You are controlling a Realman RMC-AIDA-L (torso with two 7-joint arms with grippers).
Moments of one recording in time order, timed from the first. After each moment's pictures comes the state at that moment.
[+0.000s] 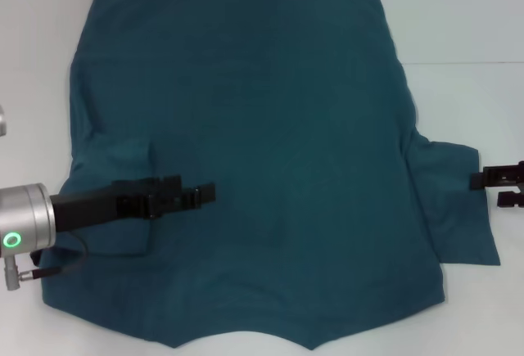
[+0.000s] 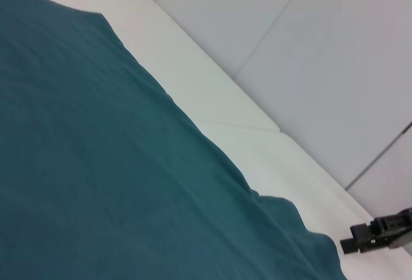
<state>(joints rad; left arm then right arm) -0.46 -2.16 0.67 0.80 2.04 1.45 -1.87 0.62 1.89 -0.59 -0.58 -2.39 -1.30 2.47</state>
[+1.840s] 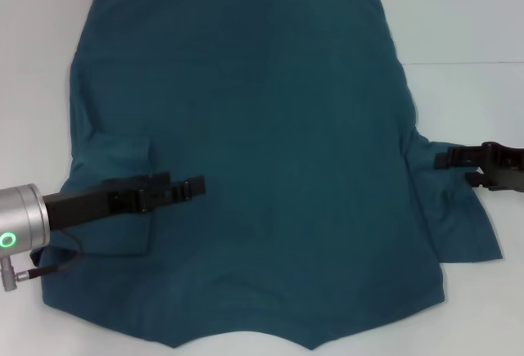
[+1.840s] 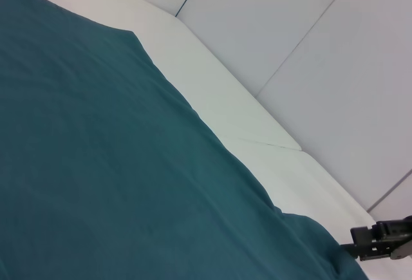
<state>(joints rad) -0.46 -2.16 0.63 0.78 2.04 1.42 -1.86 0.67 1.93 -0.61 -0.53 -2.35 -1.20 2.46</state>
